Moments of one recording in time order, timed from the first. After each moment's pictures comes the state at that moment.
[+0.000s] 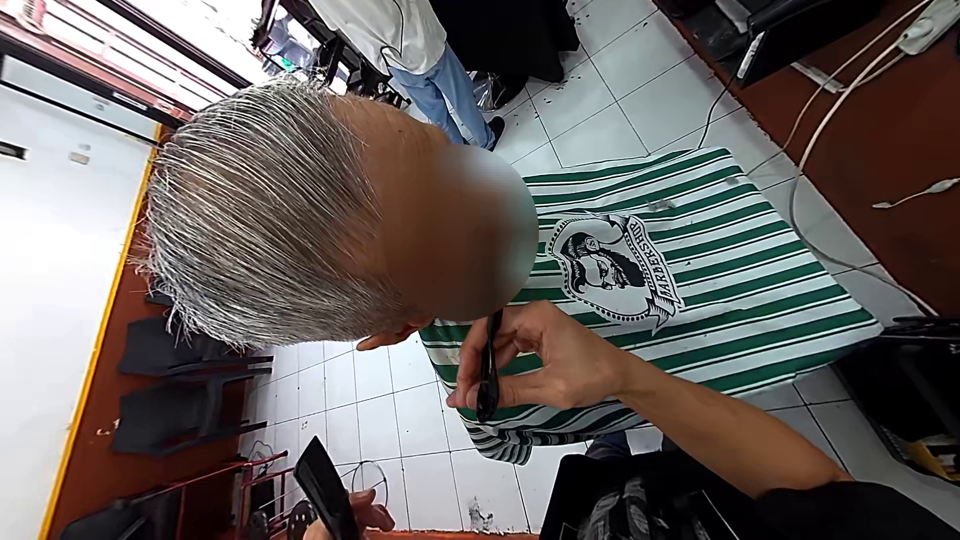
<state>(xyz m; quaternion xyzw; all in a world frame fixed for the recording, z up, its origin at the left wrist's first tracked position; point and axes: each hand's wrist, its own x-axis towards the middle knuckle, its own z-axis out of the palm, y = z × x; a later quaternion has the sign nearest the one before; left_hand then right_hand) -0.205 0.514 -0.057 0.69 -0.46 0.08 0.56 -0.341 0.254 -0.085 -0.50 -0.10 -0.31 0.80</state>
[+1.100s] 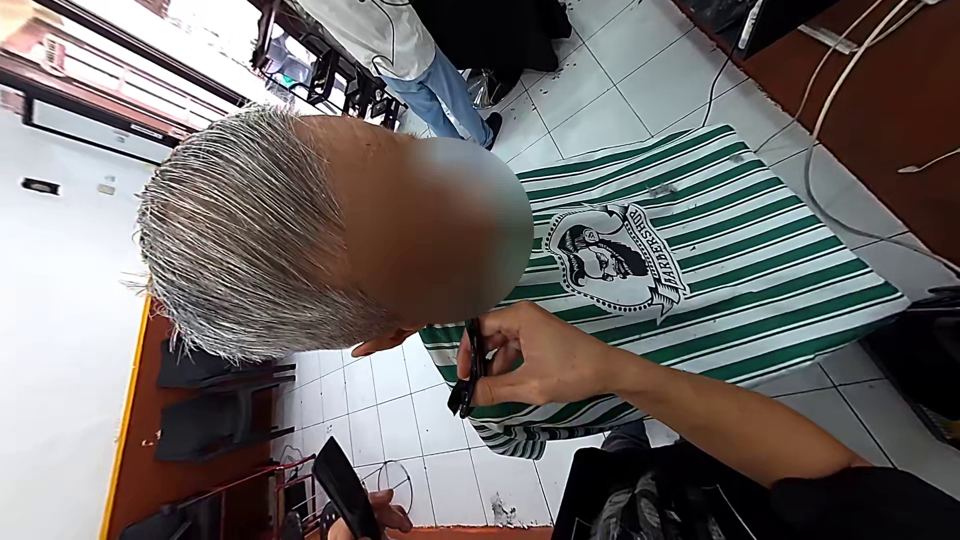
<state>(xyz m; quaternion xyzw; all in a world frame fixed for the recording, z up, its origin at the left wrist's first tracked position) -0.213 0.512 -0.060 0.69 -0.46 0.07 0.56 -0.349 0.253 -0.076 -0.57 0.02 -0.23 0.79</state>
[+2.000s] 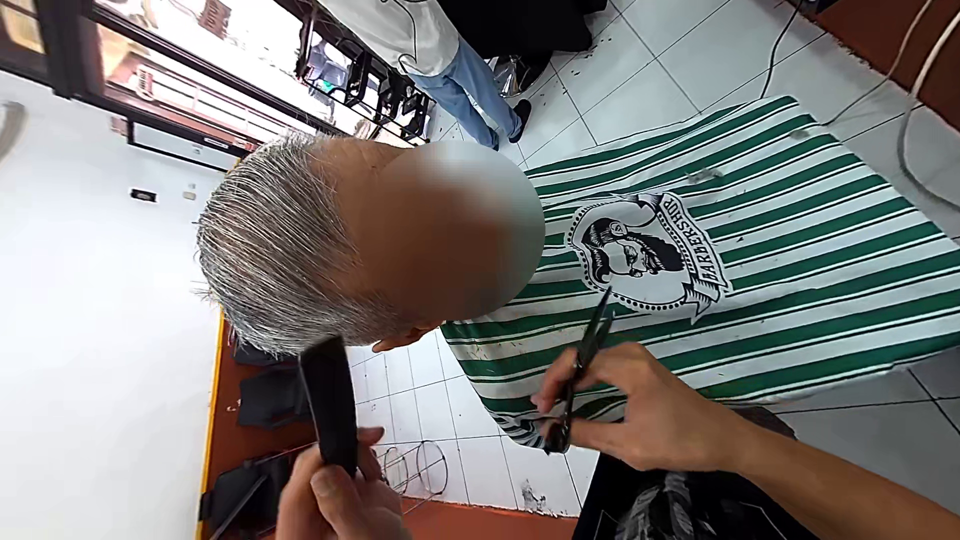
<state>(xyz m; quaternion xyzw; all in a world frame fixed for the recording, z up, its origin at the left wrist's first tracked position) -0.198 0.440 0.010 0.66 -0.59 0.12 0.45 -0.401 0.288 -0.124 -0.61 0.02 -0.43 0.66</state>
